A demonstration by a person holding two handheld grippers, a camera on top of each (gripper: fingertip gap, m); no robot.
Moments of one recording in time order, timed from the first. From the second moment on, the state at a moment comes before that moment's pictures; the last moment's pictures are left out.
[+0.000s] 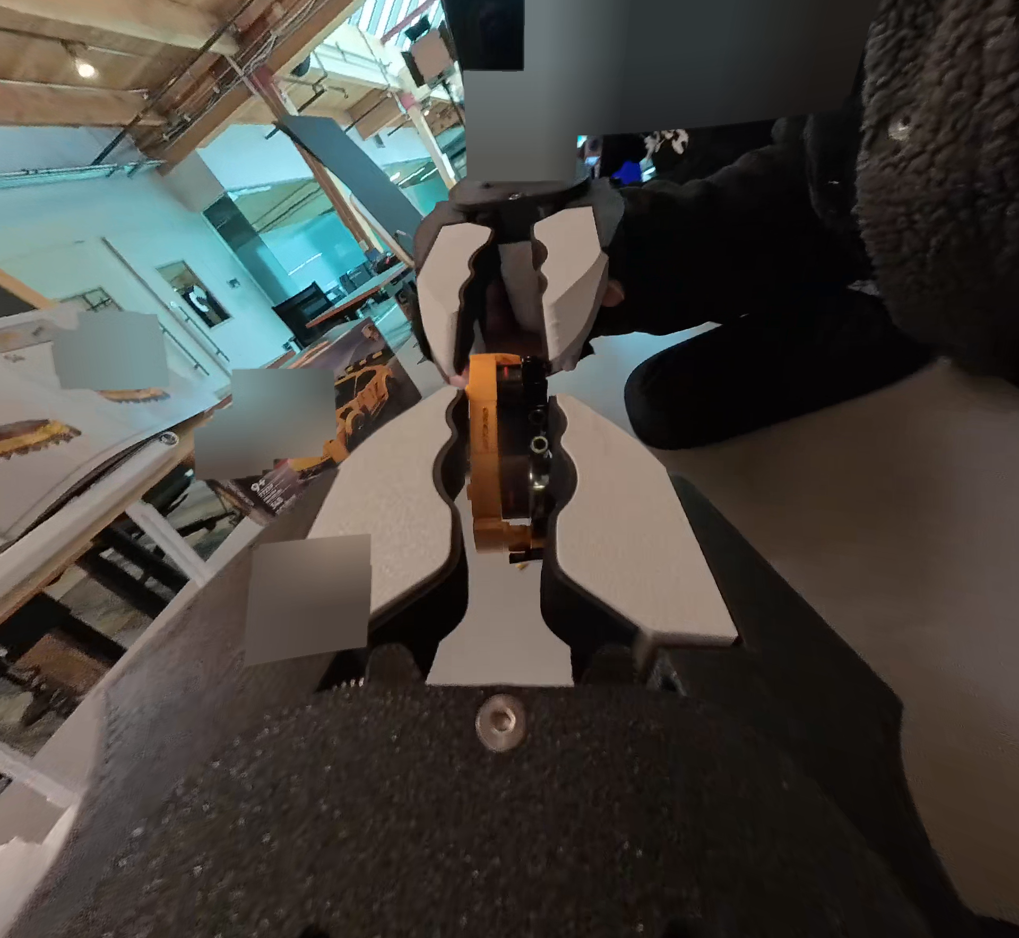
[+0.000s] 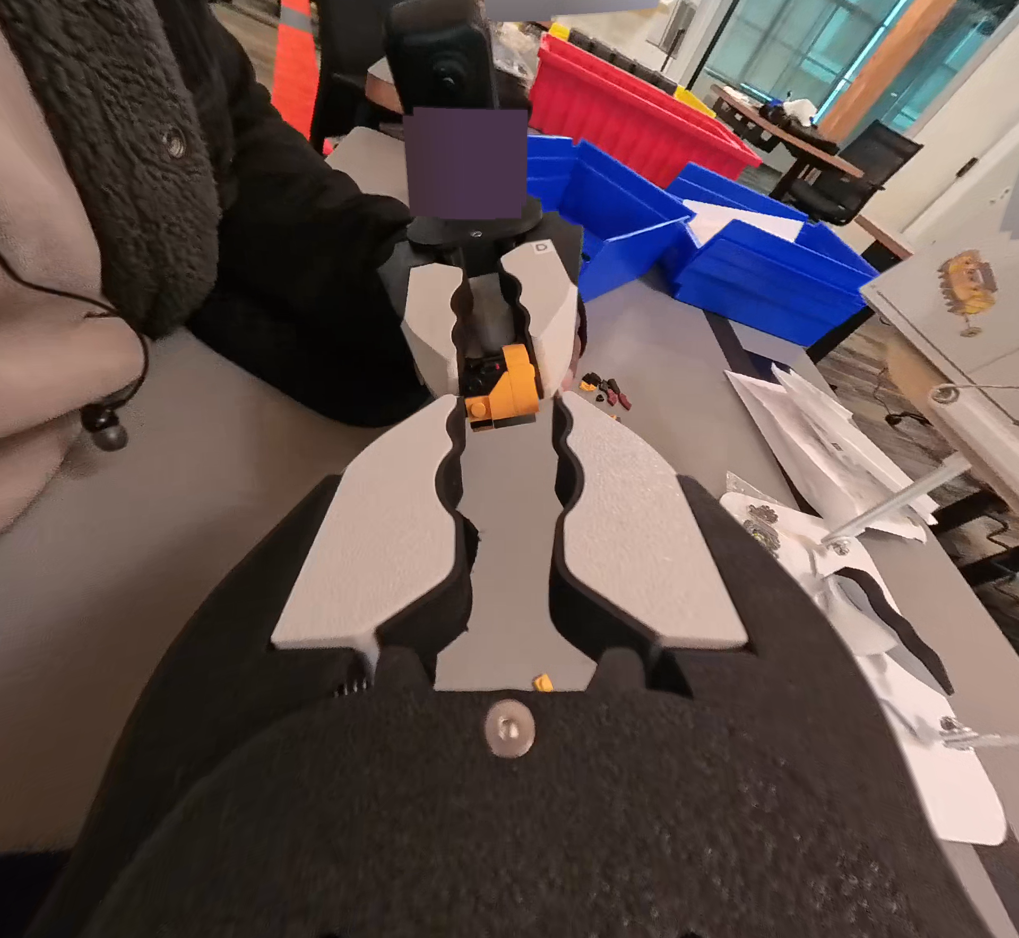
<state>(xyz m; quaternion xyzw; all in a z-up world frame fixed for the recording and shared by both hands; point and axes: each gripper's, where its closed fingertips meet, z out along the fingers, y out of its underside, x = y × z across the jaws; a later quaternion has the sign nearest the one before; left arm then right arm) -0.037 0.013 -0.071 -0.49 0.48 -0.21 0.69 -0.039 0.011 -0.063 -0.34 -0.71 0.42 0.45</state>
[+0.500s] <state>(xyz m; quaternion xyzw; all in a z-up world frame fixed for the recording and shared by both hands) -0.029 0.011 -0.081 -0.50 0.47 -0.29 0.67 -0.042 0.001 -0.071 -0.35 -0.74 0.37 0.43</state>
